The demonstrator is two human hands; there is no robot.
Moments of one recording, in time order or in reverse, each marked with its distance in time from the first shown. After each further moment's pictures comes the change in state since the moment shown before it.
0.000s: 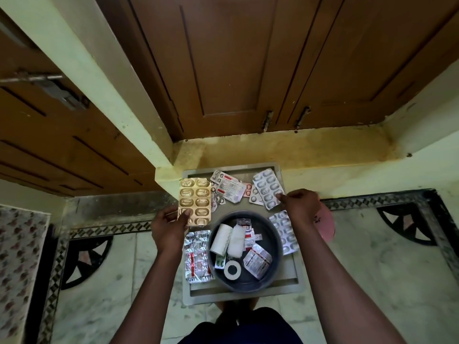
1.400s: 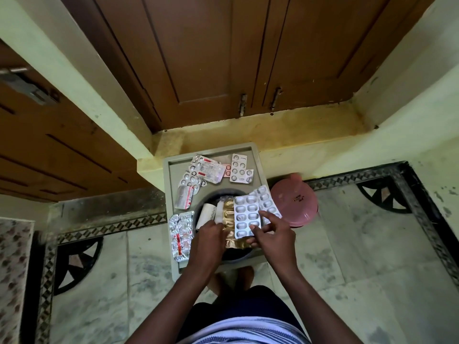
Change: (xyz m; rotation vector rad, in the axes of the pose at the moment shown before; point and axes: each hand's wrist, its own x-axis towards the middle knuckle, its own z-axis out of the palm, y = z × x) left_hand -0.132 -0.032 0.029 0.981 -0.545 0.732; right_hand -0.154 0.074 -0.047 0.177 -0.208 -0.129
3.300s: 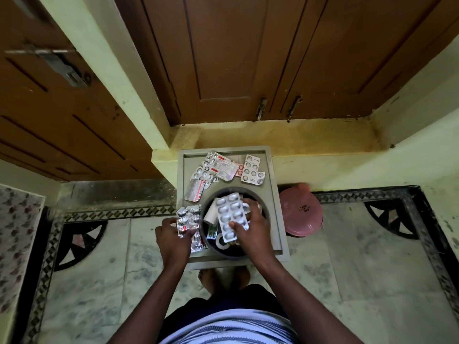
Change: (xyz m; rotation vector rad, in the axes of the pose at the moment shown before) left_hand -0.022 -0.084 -0.003 -0.416 0.392 -0.669; right_hand -0.003 -0.020 0.047 -0.217 -0.237 -0.254
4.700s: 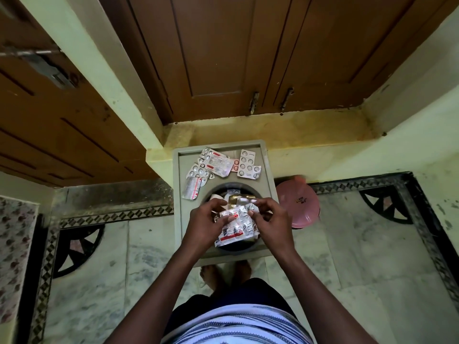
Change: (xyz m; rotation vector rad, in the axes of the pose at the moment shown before) left_hand -0.030 0.093 -0.005 -0.013 -0.469 0.437; right_hand 0.002 0.015 -0.037 0.030 0.167 0.000
